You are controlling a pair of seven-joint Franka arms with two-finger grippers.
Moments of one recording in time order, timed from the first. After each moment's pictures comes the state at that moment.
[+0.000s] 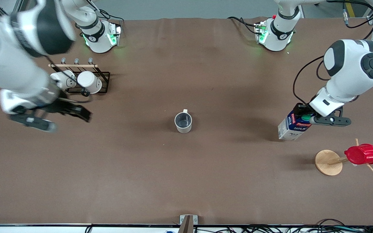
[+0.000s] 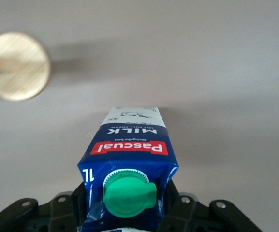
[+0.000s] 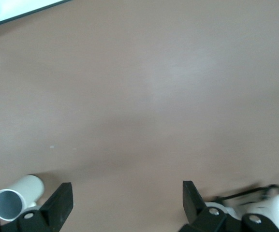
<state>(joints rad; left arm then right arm) 0.04 0.08 -0.18 -2.06 -0.02 2.21 0.00 0.29 0.17 -0.13 -1.49 0.02 1.70 0.44</state>
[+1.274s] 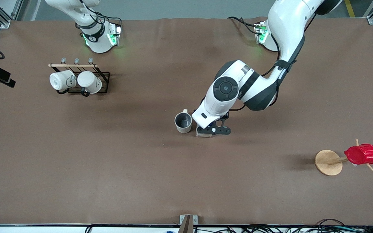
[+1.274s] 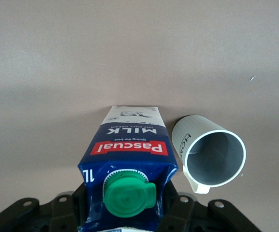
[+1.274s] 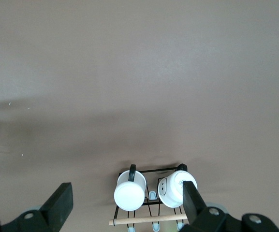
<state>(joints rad) -0.38 0.63 -0.36 -1.39 0.11 1.96 -0.66 0.02 0.06 -0.10 -1.40 0.03 1.42 0.04</state>
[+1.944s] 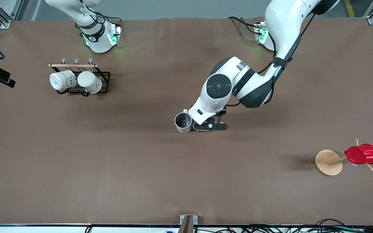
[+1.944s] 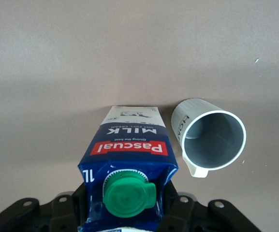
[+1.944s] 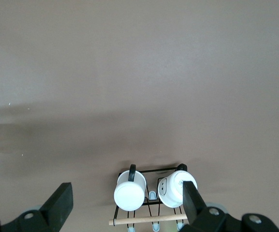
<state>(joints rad) -0.41 0.63 -0.37 -1.39 0.11 1.91 -0.71 0.02 0.06 -0.10 -1.40 0.03 1.42 0.04</state>
